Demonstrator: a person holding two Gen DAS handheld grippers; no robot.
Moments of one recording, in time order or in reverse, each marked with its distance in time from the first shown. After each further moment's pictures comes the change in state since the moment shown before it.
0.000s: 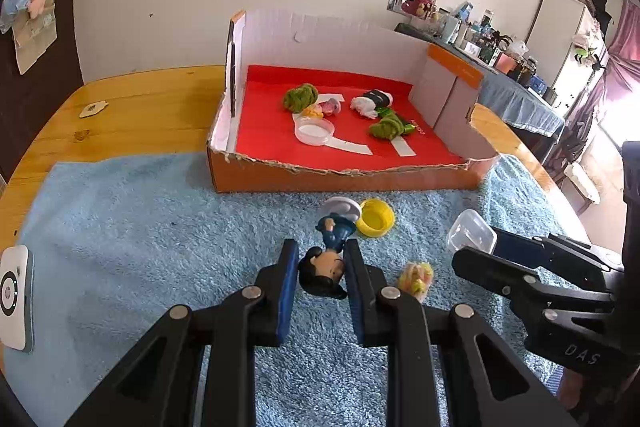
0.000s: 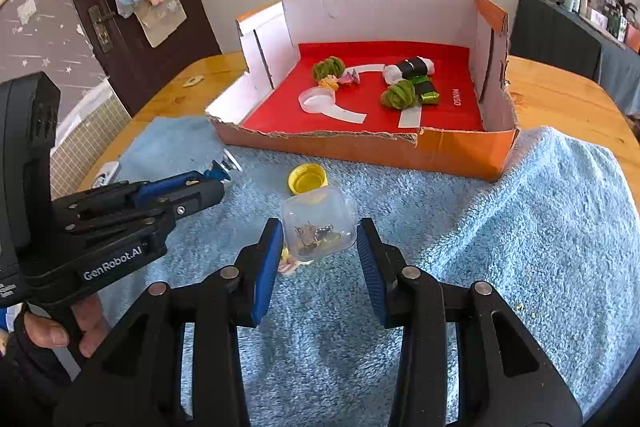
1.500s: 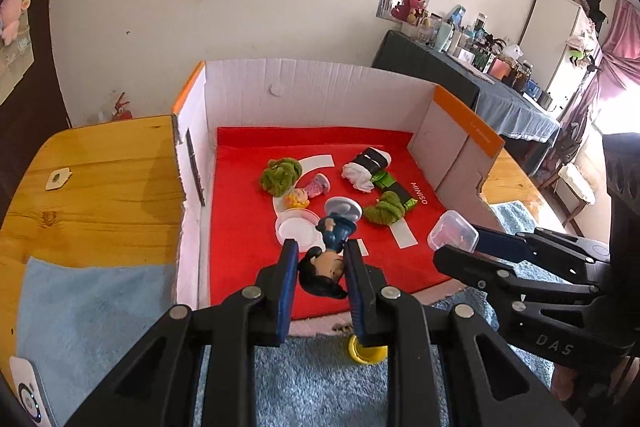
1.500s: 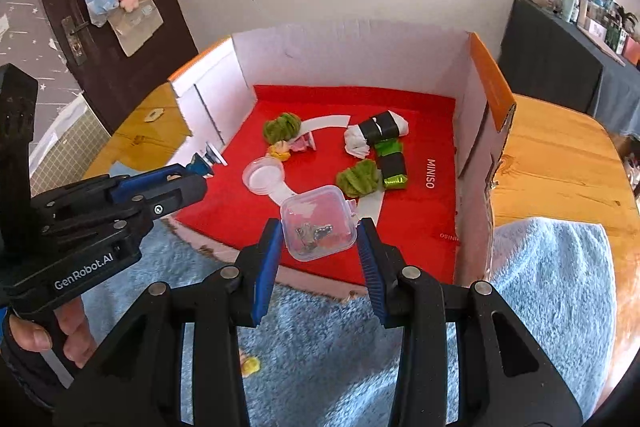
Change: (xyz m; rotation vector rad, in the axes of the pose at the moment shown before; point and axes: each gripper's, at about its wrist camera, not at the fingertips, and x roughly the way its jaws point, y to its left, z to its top) left arm 0.045 -0.006 0.096 0.035 0.003 -0.036; right arm 0.035 -0.040 0.088 -0.001 0.035 -0.064
